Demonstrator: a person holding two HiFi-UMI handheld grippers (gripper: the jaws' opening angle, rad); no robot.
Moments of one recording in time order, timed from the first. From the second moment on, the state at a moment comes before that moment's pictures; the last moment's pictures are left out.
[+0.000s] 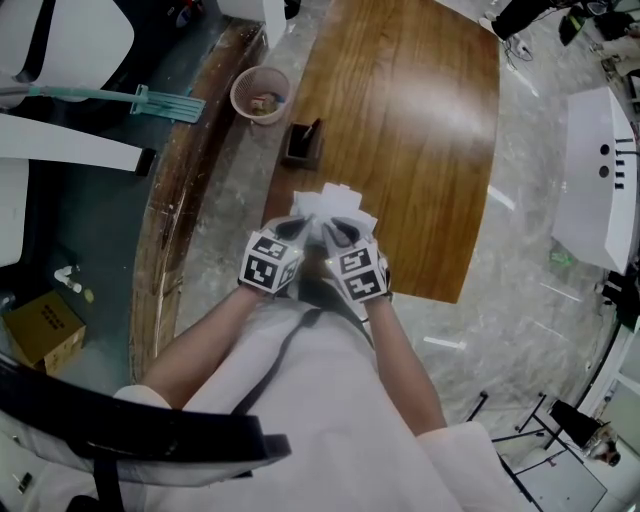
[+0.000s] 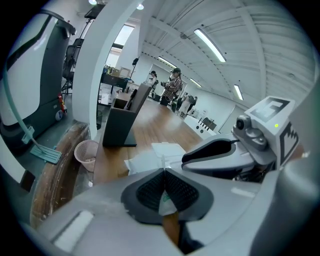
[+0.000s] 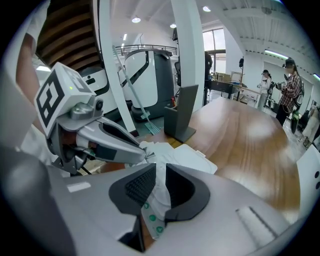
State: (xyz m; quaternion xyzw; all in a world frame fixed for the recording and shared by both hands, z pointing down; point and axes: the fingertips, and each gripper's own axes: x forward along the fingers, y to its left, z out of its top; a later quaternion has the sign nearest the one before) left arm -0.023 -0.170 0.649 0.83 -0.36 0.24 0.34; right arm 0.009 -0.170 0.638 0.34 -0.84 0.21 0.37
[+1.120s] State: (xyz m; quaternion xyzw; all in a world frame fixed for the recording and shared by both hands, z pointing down) left arm -0.019 -0.169 0.636 0.85 -0.34 0.24 0.32; right arm 0.044 -0.165 0.612 0.42 -0.82 0.25 0.29
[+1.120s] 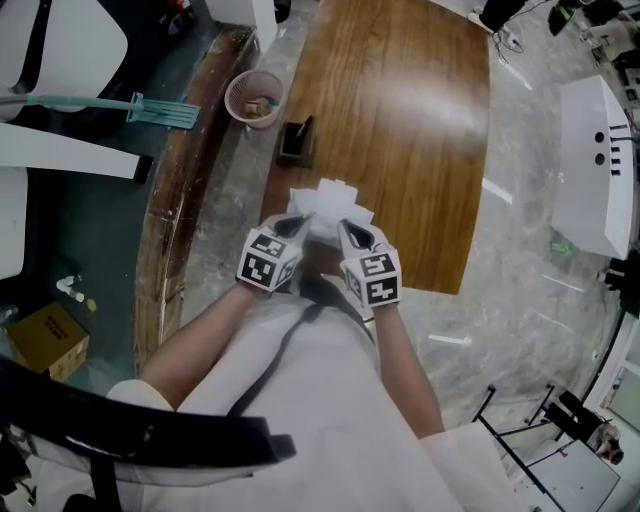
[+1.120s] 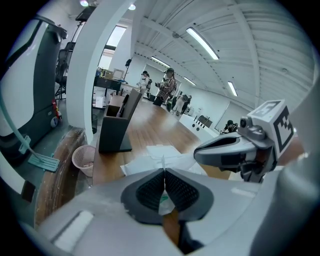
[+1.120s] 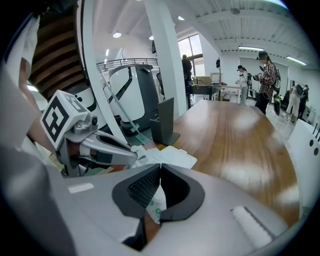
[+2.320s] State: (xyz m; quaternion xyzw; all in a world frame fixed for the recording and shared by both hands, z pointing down) left arm -0.003 -0.158 0.621 0.86 -0.33 0.25 0.29; right arm 0.092 -0.144 0.601 0.47 -0.80 0.26 0.26
